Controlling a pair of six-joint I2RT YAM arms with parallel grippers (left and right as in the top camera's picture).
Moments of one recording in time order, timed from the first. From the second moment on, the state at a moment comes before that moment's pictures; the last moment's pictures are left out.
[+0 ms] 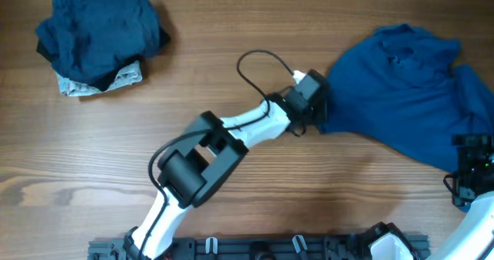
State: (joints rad) left arm -0.83 2.23 1.47 -0.15 0.17 -0.84; right arm -0.93 1.04 0.91 -1.00 -0.24 0.64
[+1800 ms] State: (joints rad) left arm -0.42 2.11 1.45 -0.65 0.22 -0.85; right arm -0.93 1.04 0.73 -1.29 -0.31 0.55
